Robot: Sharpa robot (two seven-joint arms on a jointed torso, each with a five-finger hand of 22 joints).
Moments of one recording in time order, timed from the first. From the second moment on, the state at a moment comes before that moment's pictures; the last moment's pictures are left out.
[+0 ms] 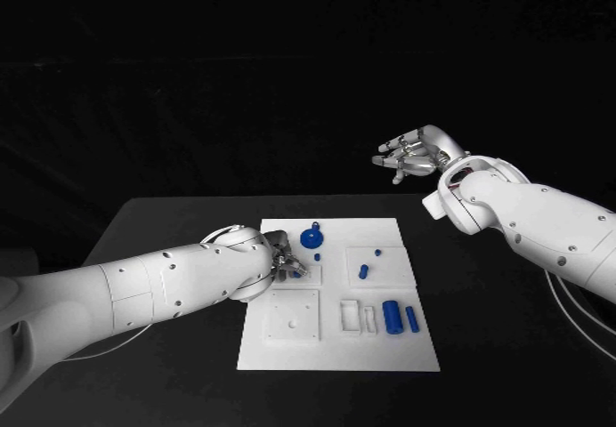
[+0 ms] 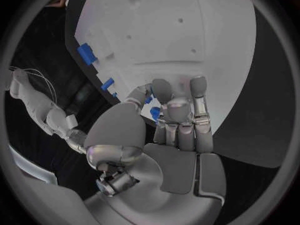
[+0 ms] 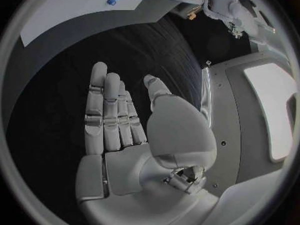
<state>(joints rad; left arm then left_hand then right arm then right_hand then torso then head) 1.29 -0.45 -0.24 1.21 -1.06 -0.15 -0.53 1.07 0.00 0.21 -0.12 0.61 1.16 0.04 0.32 0.71 1.47 -0.10 0.73 0.47 1.42 -0.13 1.20 0.65 0.04 1.29 -0.13 0.46 1.31 1.16 -0.71 0.31 1.19 -1.07 -0.37 0.01 1.29 -0.10 0.02 0.05 0.47 1.01 0.13 0.06 0.06 1.22 0.06 0.23 0.07 1.26 -0.01 0.66 0.65 0.11 1.47 -0.03 0.11 0.45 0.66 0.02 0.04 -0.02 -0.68</state>
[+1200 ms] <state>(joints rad) 1.29 -0.44 -0.24 1.19 -1.08 -0.12 -0.53 1.12 -0.09 0.17 0.07 0.37 1.27 -0.05 0.28 0.73 1.47 -0.10 0.74 0.46 1.42 -0.13 1.20 0.63 0.05 1.29 -0.09 0.45 1.31 1.16 -0.73 0.31 1.19 -1.07 -0.36 0.01 1.29 -0.10 0.01 0.05 0.47 1.00 0.13 0.06 0.06 1.21 0.06 0.23 0.07 1.26 -0.01 0.66 0.65 0.11 1.47 -0.03 0.11 0.44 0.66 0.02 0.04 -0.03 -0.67</state>
